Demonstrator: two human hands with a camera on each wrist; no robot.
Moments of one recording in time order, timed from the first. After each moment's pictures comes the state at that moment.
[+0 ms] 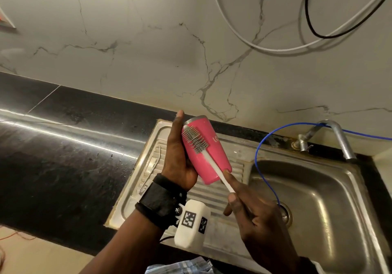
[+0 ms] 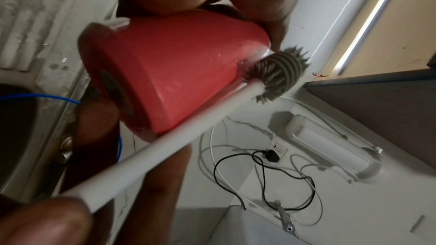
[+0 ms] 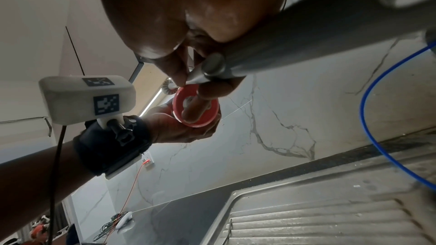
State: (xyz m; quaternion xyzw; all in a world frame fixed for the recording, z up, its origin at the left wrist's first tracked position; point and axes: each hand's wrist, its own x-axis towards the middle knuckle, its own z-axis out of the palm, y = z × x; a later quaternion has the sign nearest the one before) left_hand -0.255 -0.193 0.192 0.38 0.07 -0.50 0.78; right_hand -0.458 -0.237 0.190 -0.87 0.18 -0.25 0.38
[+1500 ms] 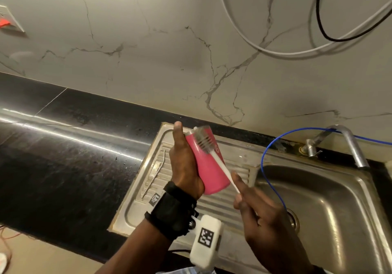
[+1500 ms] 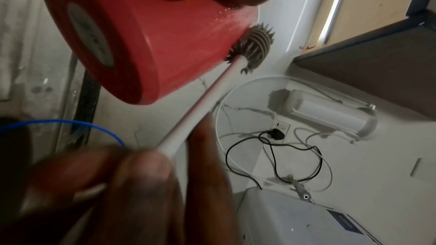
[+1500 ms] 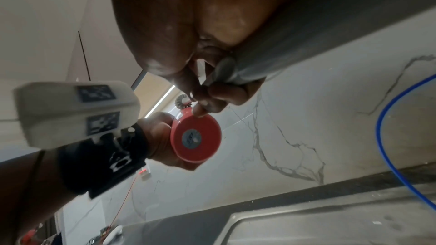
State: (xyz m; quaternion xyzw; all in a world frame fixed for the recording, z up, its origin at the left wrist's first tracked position) left_hand -0.249 -0.204 0.169 0.47 0.09 -0.40 0.78; right_hand -0.449 -0.252 0.180 -0.89 0.19 -0.25 0.34
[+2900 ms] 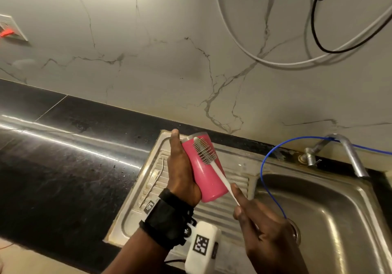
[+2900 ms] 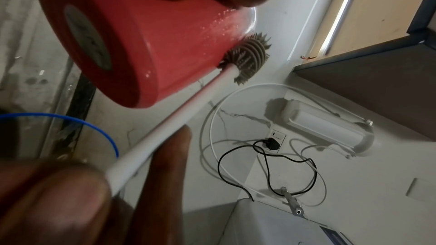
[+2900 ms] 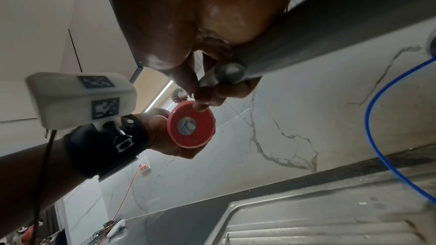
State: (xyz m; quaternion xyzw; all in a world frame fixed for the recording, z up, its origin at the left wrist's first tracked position) left_hand -0.253 -0.199 0.194 0.48 0.10 -0.41 0.77; right_hand -0.451 -0.249 0.186 -0.89 0.19 -0.27 0.30
